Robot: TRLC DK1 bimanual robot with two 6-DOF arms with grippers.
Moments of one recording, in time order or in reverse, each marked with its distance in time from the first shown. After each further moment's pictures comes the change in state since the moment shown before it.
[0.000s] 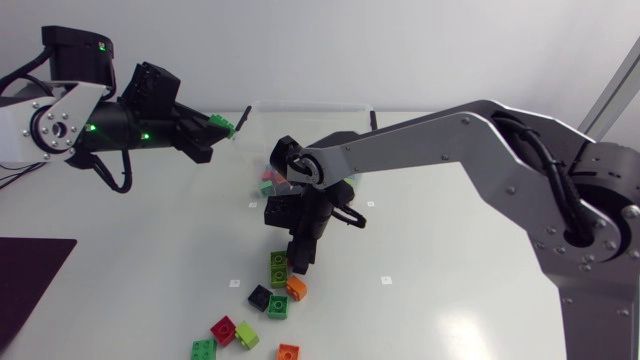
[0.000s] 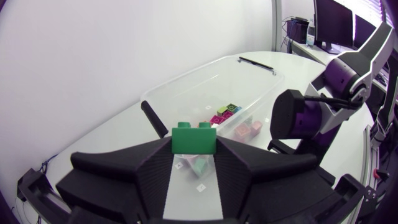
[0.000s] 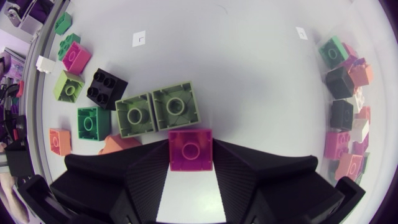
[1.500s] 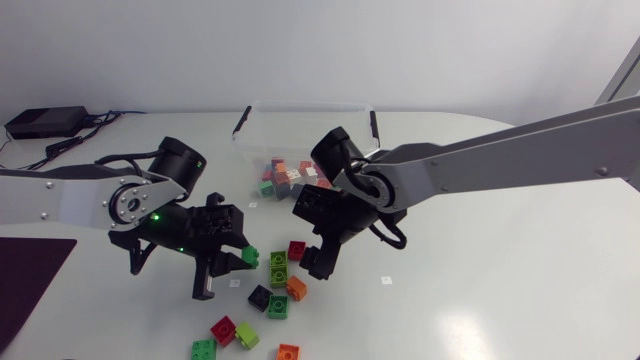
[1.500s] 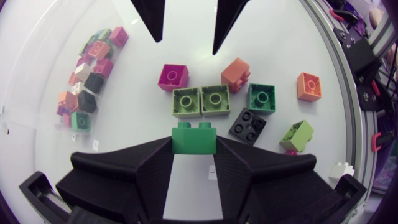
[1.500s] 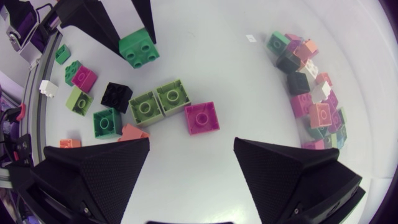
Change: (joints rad) left arm -0.216 0.087 -0.226 -0.340 -0.050 0.676; right arm -0.038 -0.335 -0.432 0.384 -0.003 0.191
